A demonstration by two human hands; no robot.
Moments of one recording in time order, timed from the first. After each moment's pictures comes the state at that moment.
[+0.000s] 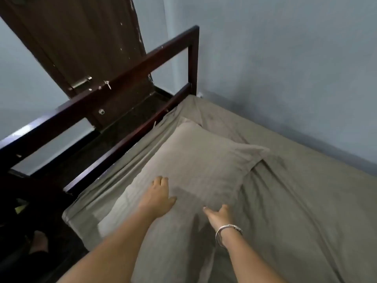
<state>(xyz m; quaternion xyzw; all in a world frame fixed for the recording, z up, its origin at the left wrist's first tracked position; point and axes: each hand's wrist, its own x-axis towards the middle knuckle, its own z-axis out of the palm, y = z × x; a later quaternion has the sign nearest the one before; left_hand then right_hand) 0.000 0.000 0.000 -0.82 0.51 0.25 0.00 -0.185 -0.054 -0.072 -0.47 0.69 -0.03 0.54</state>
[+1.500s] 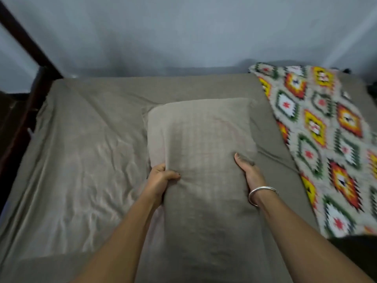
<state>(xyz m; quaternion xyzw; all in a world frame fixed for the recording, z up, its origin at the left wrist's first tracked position) -0.216 0.048 0.049 -0.56 0.30 0.71 -0.30 -0.447 0.083 0.030 -0.13 0.67 -0.49 0.54</state>
